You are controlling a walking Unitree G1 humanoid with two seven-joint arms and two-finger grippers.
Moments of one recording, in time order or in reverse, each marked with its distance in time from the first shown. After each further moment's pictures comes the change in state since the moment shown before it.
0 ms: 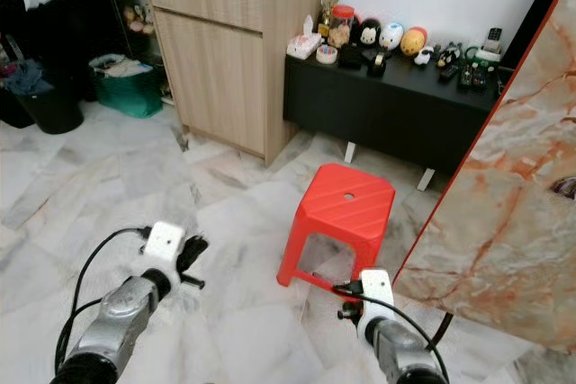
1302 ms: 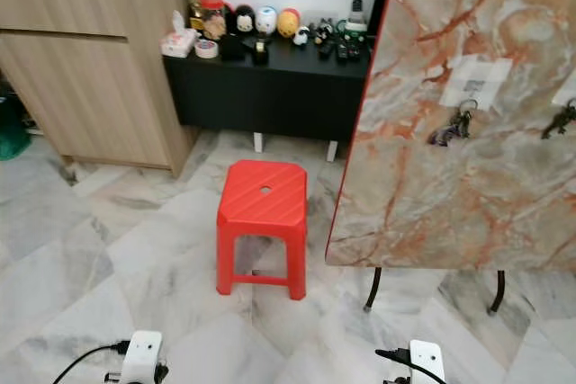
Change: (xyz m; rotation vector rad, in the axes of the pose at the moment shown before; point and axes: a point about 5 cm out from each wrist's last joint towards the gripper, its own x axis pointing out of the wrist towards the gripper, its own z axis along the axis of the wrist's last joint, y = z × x) left arm -0.060 -0.025 -0.128 -0.099 0.504 0.177; right arm -0.032 -0.058 -0.073 0.120 0.162 -0.240
